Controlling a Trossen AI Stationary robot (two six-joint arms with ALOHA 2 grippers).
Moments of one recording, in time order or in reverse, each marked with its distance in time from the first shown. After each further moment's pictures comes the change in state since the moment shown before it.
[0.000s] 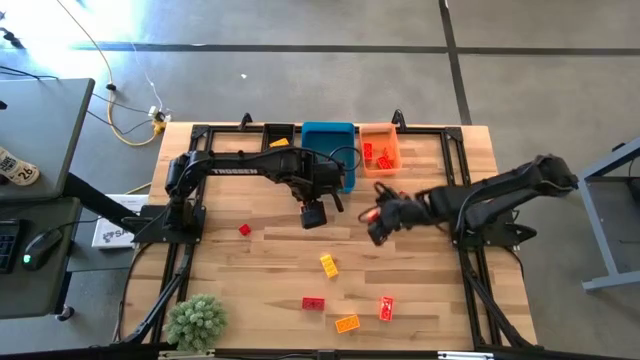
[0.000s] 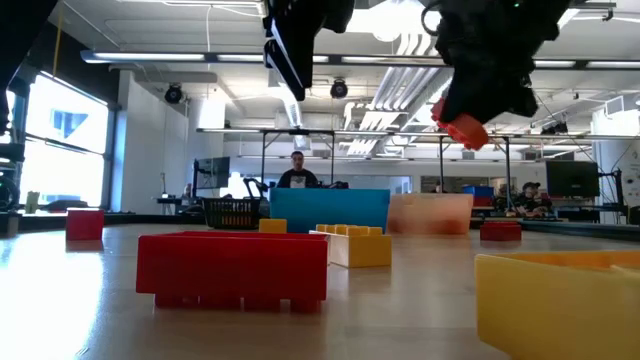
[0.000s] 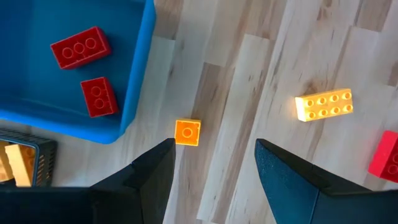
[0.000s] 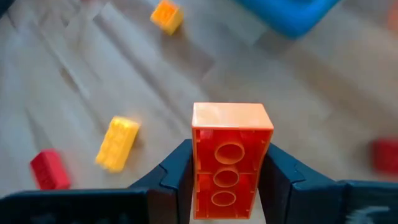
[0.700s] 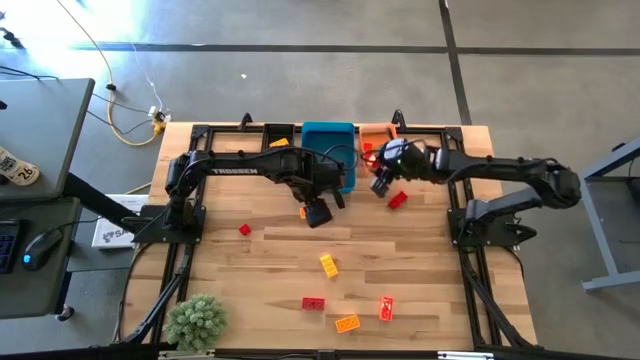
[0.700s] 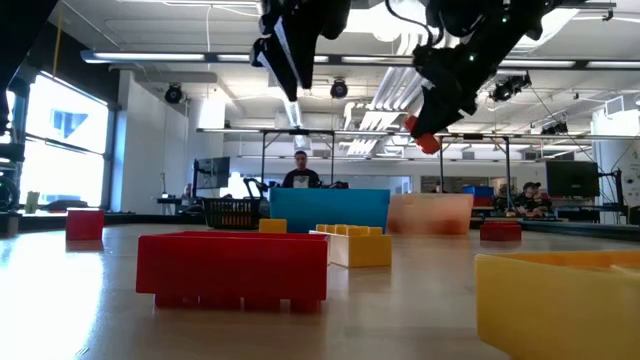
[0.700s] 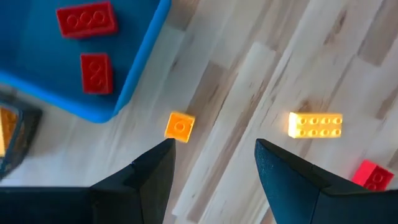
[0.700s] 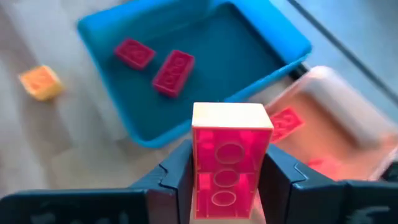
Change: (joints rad) left arm 0.003 0.000 0.000 -0.015 -0.006 -0.209; right arm -0.501 -0.036 0.001 0.127 -0.009 -0.817
